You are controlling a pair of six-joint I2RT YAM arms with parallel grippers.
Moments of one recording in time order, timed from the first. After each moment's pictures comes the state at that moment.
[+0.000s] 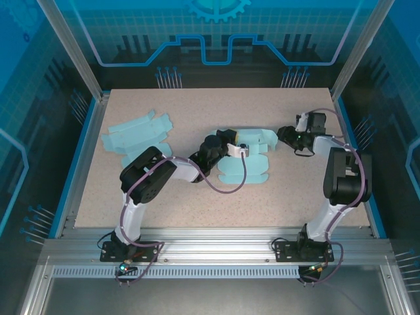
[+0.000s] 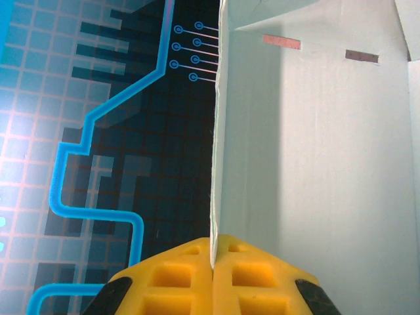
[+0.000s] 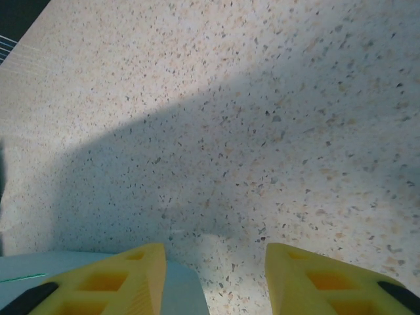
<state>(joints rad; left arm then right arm) -0.70 2.09 1.08 0.88 -0.14 1.33 -0.14 1.81 1.06 -0.14 -0.50 0.38</state>
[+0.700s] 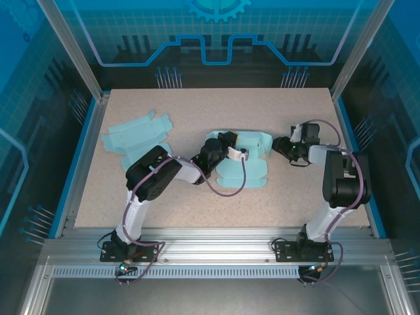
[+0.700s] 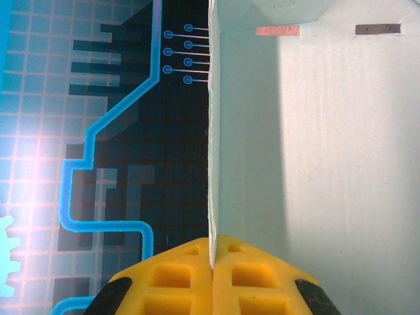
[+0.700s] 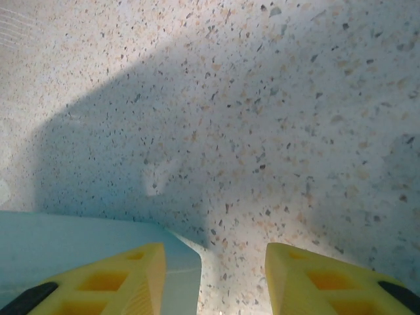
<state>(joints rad) -0.70 2.15 1.08 0.95 -0.14 1.46 -0.10 1.76 0.89 -0.04 -0.50 0.43</state>
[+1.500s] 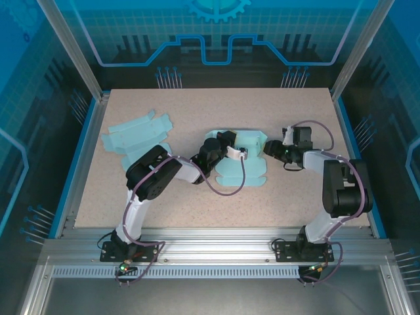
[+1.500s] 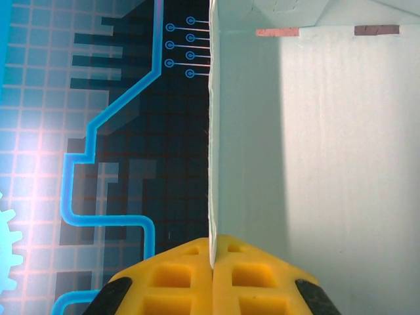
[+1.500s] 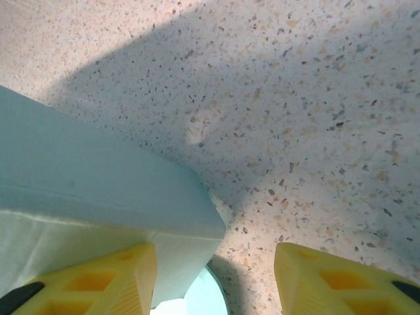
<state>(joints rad) -0.69 2.16 1.08 0.97 -0.15 1.46 0.00 1.66 0.81 -0.02 -0.44 0.40</state>
